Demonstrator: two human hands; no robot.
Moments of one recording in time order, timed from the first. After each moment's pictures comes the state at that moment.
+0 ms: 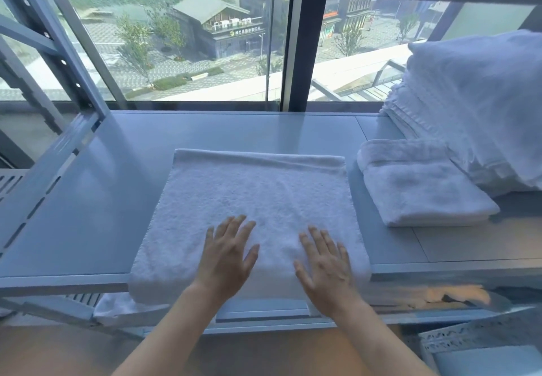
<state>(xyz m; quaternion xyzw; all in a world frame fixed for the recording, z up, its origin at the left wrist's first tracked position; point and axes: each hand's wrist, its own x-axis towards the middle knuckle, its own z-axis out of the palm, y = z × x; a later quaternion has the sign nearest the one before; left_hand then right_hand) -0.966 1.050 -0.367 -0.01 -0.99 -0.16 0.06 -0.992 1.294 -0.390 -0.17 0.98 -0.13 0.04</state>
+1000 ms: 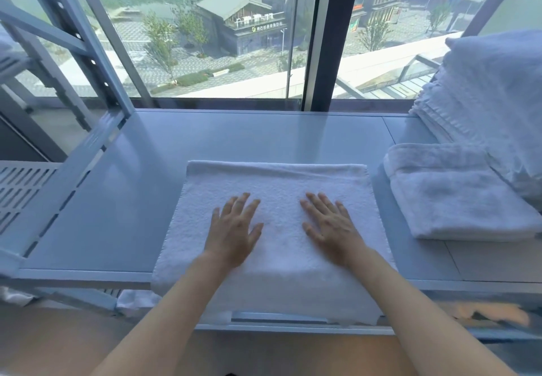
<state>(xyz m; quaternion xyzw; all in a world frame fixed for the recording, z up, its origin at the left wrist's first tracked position) -1.021 1.004 -0.373 0.03 -0.99 -0.11 0.04 -1.114 1.268 -0.391 -0.28 0.95 -0.13 0.06</state>
